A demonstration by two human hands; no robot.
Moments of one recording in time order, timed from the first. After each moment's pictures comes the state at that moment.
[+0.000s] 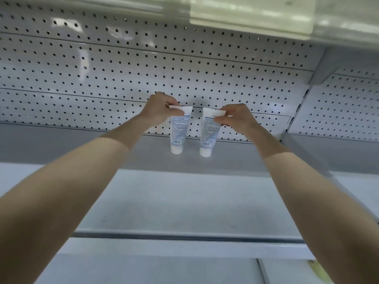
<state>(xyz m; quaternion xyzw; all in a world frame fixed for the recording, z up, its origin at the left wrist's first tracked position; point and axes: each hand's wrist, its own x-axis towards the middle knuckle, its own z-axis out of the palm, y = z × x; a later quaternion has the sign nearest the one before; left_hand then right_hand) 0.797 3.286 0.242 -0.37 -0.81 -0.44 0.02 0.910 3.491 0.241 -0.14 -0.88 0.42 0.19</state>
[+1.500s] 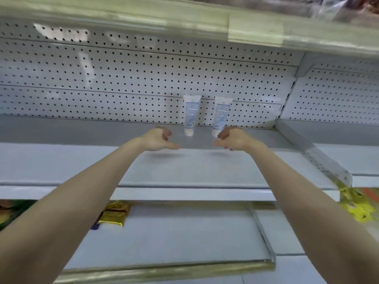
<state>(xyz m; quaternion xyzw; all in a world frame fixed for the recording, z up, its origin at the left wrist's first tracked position) 0.873 3.164 0.188 -0.32 -0.88 -0.31 -0.16 0.998 3.382 0.205 -0.23 -0.93 0.29 0.02</state>
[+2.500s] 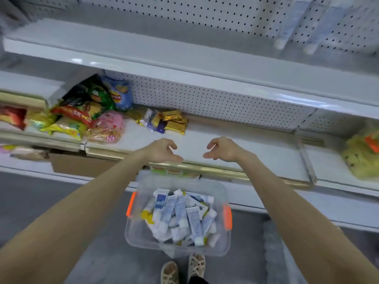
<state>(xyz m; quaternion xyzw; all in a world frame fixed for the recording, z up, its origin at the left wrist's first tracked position) 0.988 2.848 -0.002 -0.21 -0.87 -0.29 -0.34 1.061 3.059 0.012 -0.17 -0.90 0.34 -0.21</state>
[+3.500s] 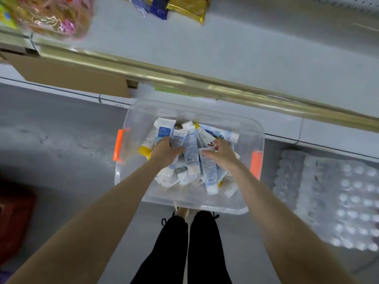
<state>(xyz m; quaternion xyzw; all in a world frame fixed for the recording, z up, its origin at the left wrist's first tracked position) 1.051 2.851 -0.310 0.06 -0.86 -0.25 -0.43 1.115 3.027 -0.309 -0.34 -0.76 0.43 -0.34</state>
